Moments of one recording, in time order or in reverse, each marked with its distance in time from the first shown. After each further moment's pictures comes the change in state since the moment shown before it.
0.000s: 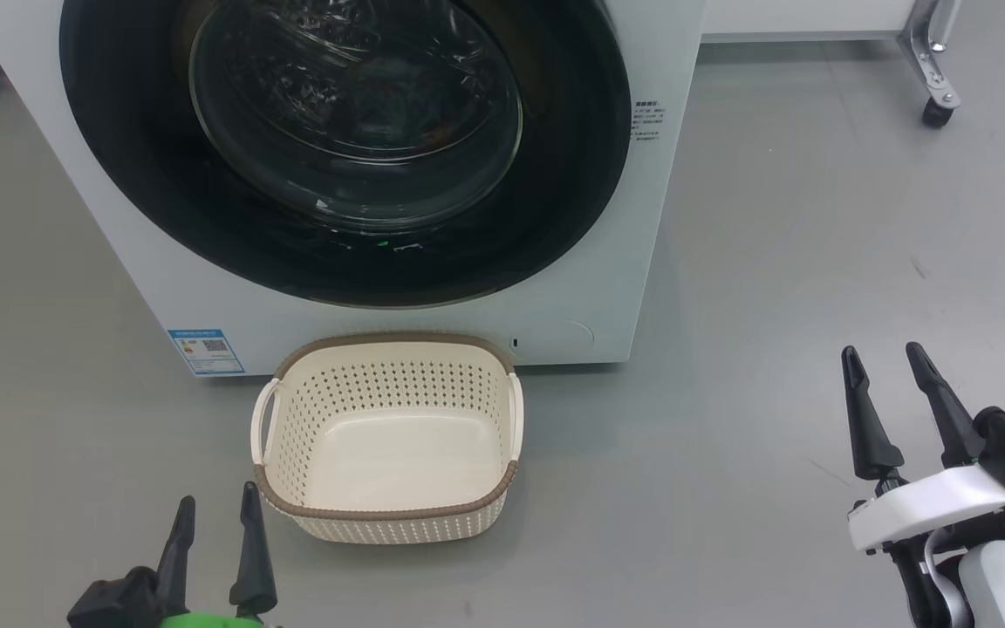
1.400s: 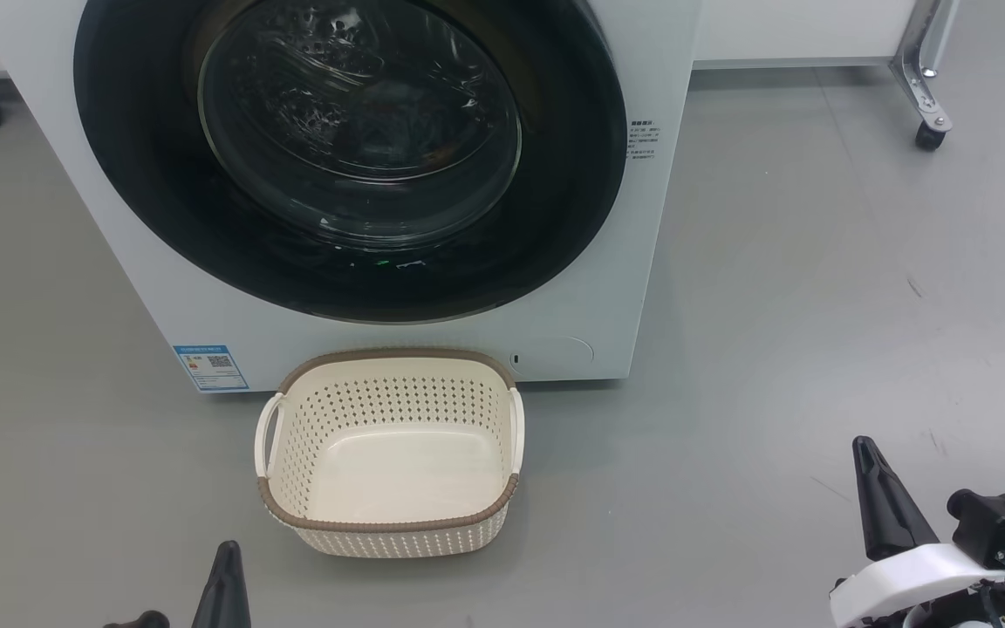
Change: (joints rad) left arm 0.067 -0.005 -0.011 0.029 -0.016 0.001 0.006; right arm 0.134 0.084 -0.041 0.036 -0.029 0.000 0.001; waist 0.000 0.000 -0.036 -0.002
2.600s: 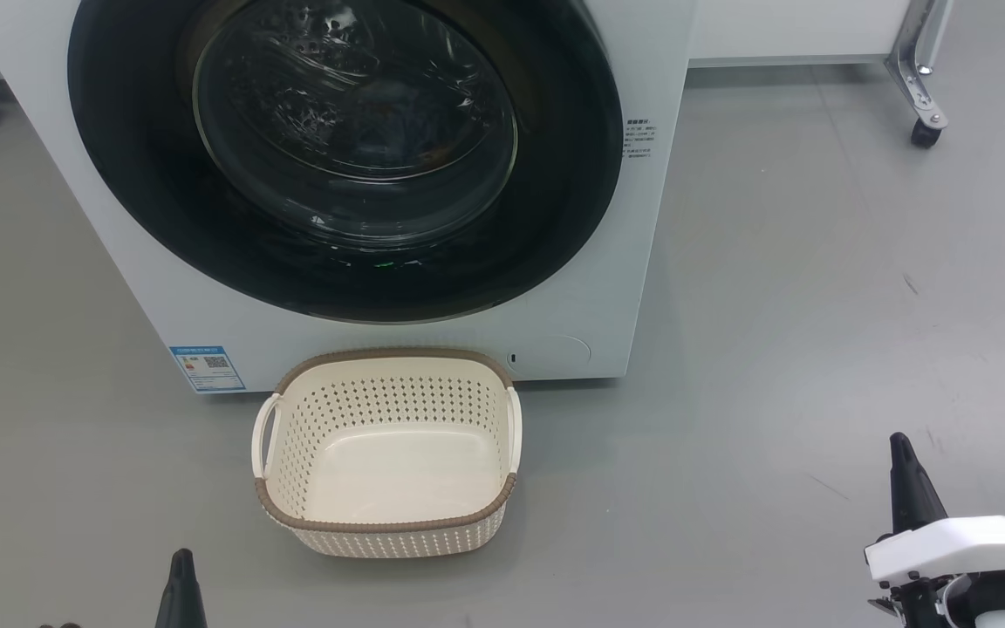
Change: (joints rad) left arm -0.013 0.006 0.071 -0.014 -0.465 -0.008 0.107; right arm -0.022 0.026 -0.062 -0.012 0.481 -0.020 0.123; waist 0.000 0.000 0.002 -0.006
